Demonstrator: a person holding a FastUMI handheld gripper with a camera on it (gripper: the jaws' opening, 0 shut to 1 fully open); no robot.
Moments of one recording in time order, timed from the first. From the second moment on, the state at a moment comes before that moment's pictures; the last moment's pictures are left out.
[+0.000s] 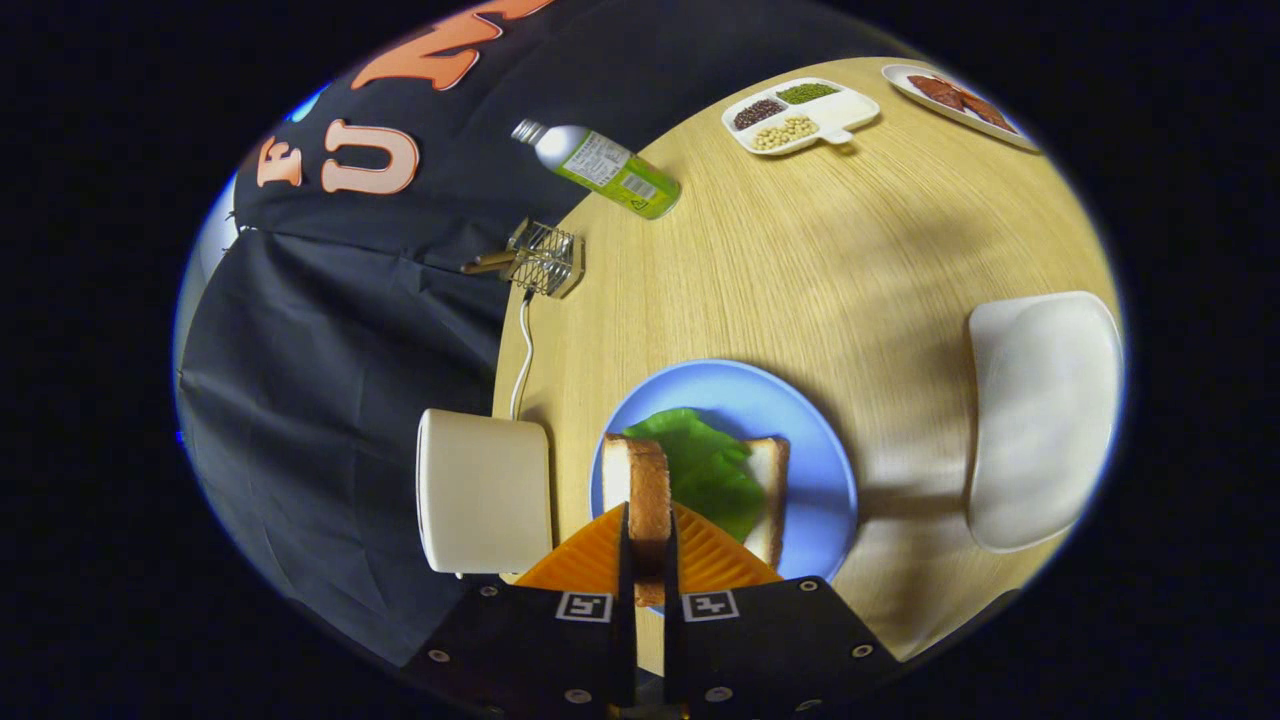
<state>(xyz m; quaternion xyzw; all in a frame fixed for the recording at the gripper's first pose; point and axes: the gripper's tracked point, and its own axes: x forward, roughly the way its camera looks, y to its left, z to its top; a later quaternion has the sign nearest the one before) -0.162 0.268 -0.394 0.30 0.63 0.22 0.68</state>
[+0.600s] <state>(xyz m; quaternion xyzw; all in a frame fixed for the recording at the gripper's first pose) -0.126 0.212 -0.346 0.23 0.57 0.20 0.76</state>
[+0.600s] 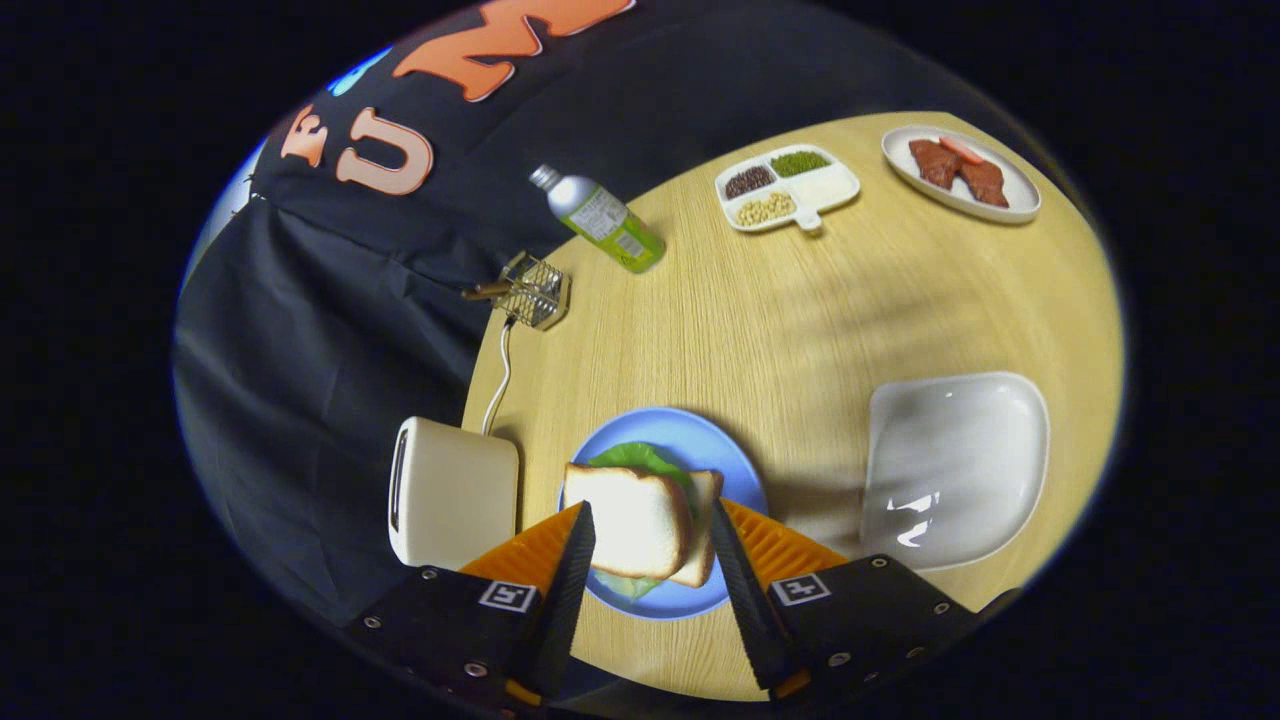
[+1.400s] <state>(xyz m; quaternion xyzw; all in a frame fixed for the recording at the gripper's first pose) -0.018 0.129 -0.071 0.08 0.24 0.19 0.95</state>
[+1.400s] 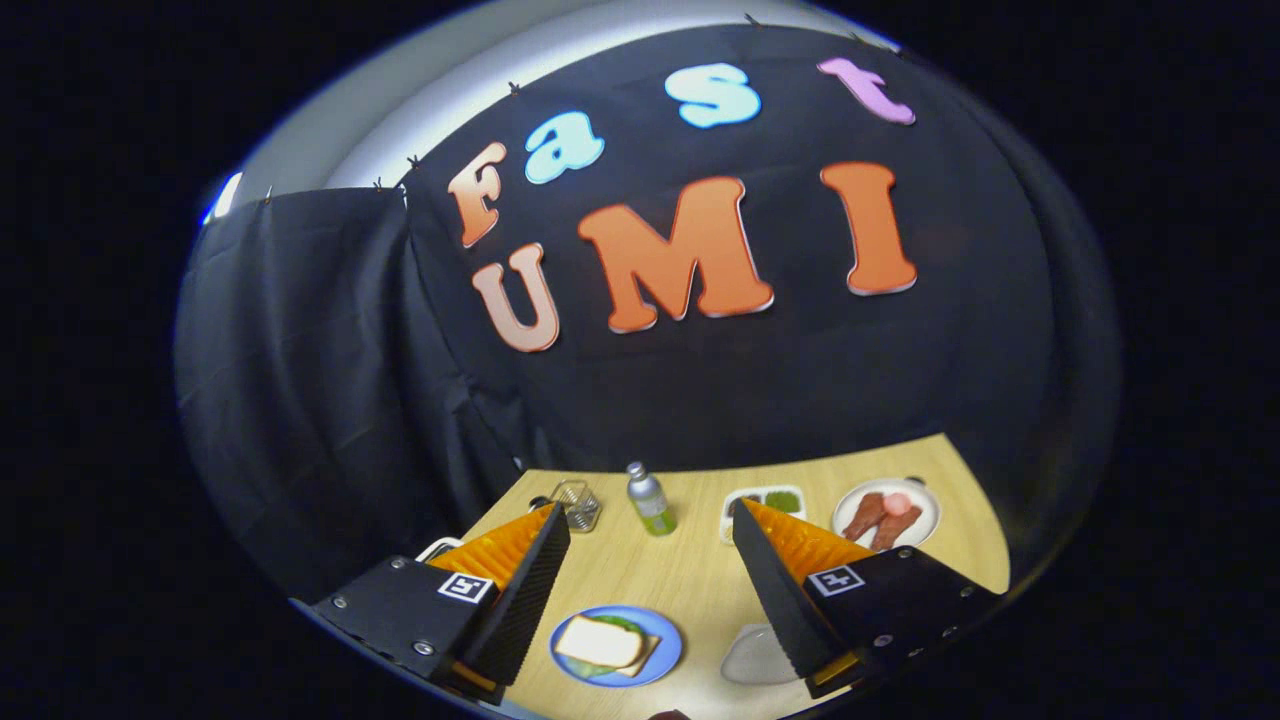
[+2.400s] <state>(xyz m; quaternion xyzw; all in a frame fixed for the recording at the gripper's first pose) -0.003 0.046 0.058 -0.01 0.01 0.05 1.00</state>
